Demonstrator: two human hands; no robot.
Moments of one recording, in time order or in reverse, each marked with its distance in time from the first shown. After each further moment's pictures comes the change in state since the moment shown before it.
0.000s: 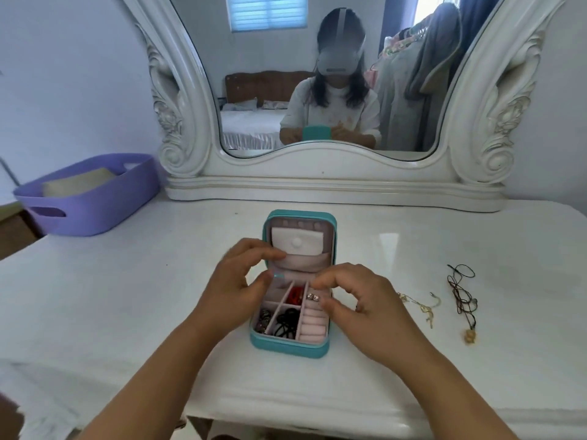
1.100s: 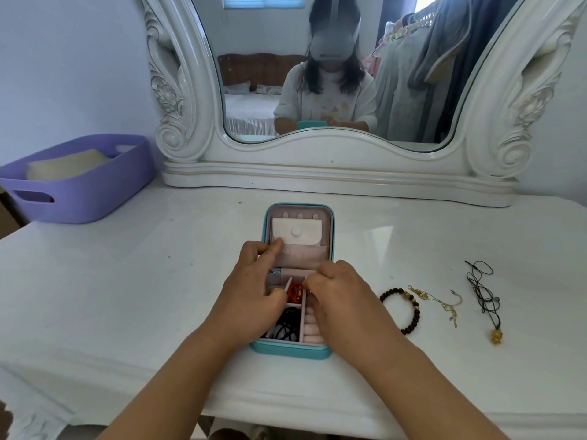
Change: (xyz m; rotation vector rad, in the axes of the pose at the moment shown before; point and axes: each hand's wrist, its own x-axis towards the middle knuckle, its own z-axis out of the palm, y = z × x) left_hand -0.008 -0.014 0.008 -0.039 -0.122 -0.198; right_hand 0.026 -0.014 0.053 -0.555 -0.052 -0.111
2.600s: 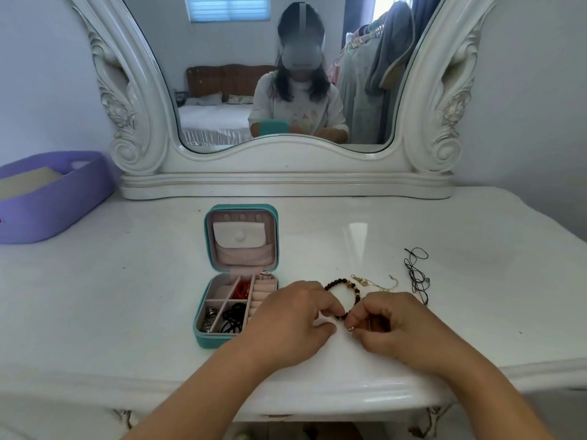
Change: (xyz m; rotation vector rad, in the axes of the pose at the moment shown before) left_hand -0.017 0.081 0.066 0.242 -0.368 0.307; right_hand -0.090 0.091 -0.061 0.672 -0.223 0.343
